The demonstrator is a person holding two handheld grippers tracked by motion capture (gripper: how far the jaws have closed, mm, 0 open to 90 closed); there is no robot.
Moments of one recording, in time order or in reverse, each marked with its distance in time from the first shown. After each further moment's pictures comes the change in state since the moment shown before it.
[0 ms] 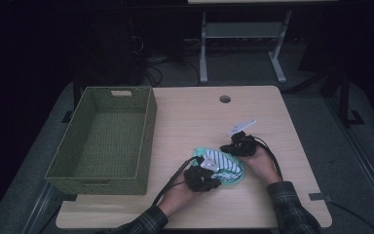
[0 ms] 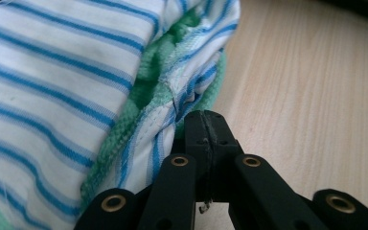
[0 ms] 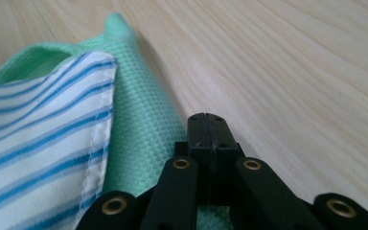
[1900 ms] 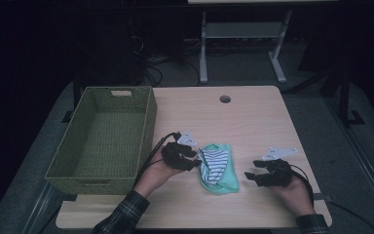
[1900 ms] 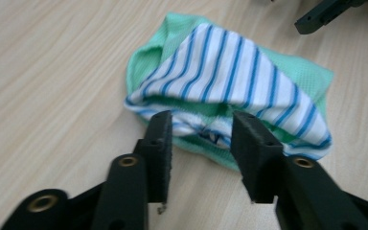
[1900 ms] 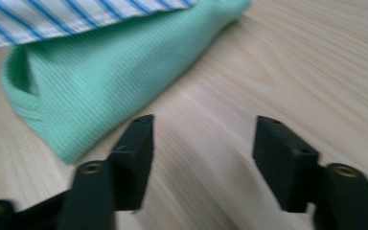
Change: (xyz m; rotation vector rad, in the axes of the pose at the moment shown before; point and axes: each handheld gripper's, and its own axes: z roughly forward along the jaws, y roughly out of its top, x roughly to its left) left arm 0.048 0.017 -0.073 -0.022 0.140 0.034; right arm 0.034 -0.092 -0.081 -0.079 -0.132 0.080
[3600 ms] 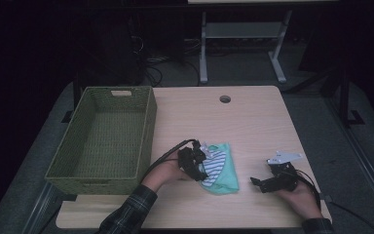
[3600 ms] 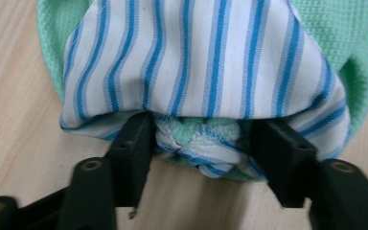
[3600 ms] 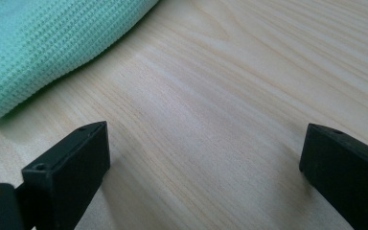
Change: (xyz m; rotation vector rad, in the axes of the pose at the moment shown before) left arm -0.006 0.001 0.060 0.287 -0.098 0.131; right arm -0.010 -0.022 0.004 0.002 -0.080 0.022
